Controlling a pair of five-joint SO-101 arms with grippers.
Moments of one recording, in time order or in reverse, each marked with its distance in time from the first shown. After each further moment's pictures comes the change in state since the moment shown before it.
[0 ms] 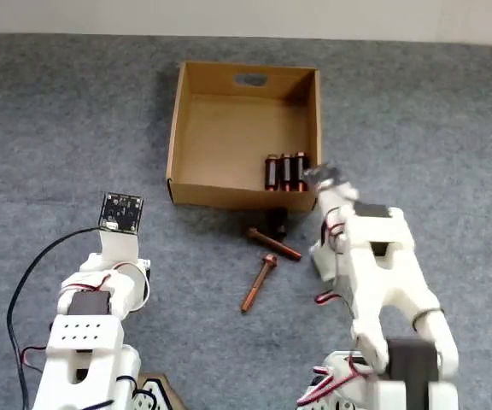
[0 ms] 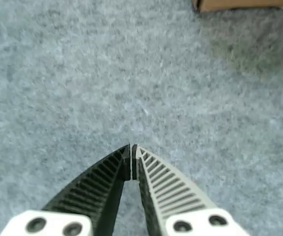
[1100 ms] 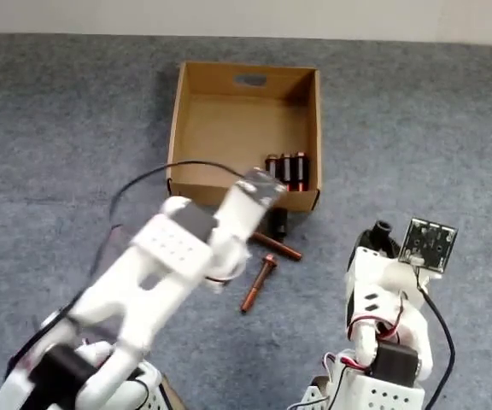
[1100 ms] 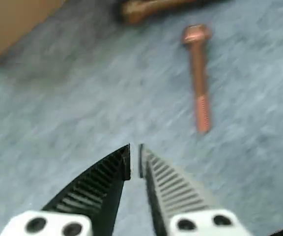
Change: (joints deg) left arm 38.6 43.4 -52.0 34.5 4.3; right arm 12.7 -86.7 40.4 -6.2 -25.3
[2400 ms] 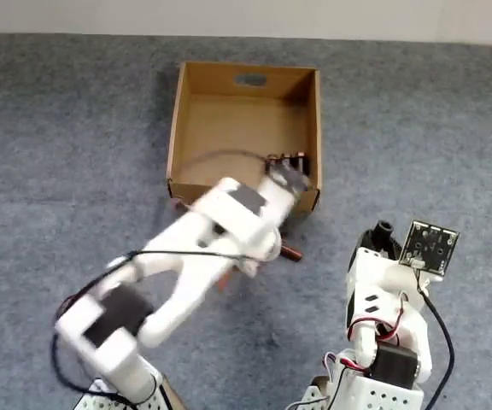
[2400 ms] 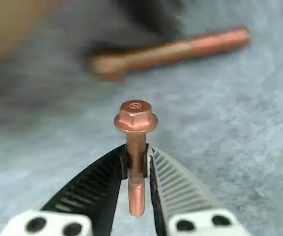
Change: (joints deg) left arm -1.8 21.8 -16.1 -2.3 6.2; right arm 0.5 -1.4 1.0 -0.2 0.0
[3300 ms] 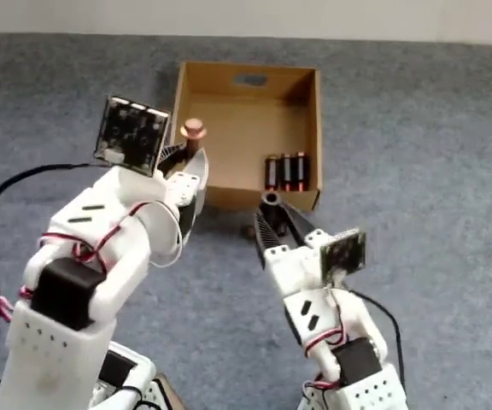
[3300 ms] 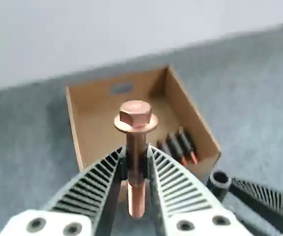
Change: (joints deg) left arm -11.3 -59.7 8.4 -11.6 0.3; right arm -38.8 -0.4 9.4 -33.5 1.1
